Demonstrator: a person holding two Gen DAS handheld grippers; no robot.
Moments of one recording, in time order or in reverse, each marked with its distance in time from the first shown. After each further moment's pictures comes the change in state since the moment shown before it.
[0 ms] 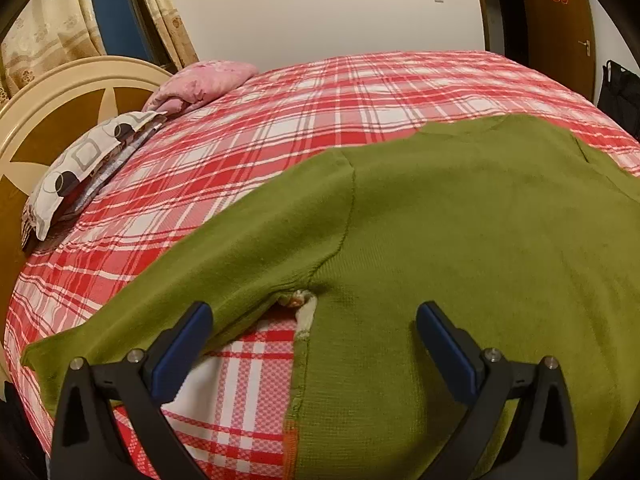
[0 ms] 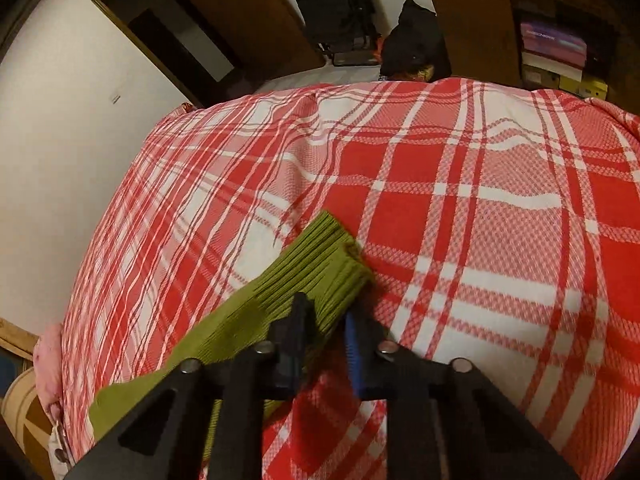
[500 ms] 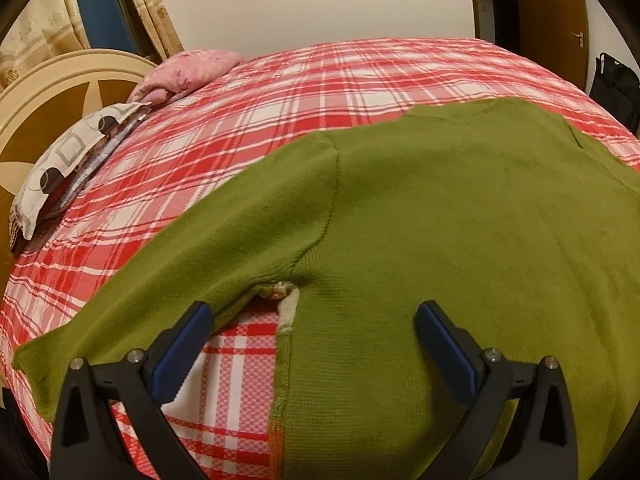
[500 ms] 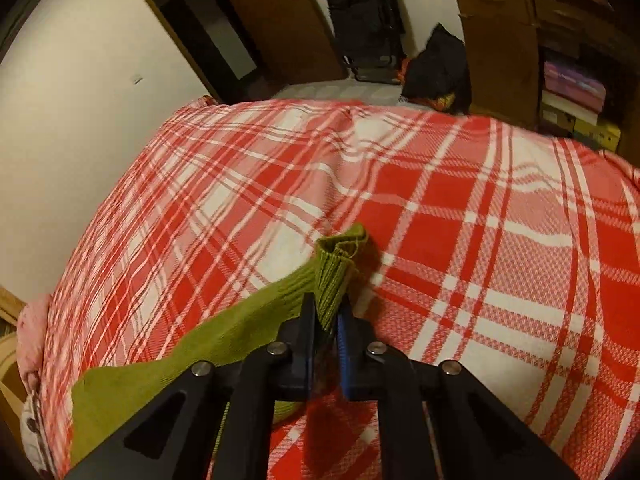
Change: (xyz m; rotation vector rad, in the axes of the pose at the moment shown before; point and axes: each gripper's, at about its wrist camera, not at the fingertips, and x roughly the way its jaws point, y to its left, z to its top) left arm 0.007 -0.005 -0.002 0.025 0.051 -0.050; right arm -0.014 0.026 -0.004 -0.153 -0.052 0.001
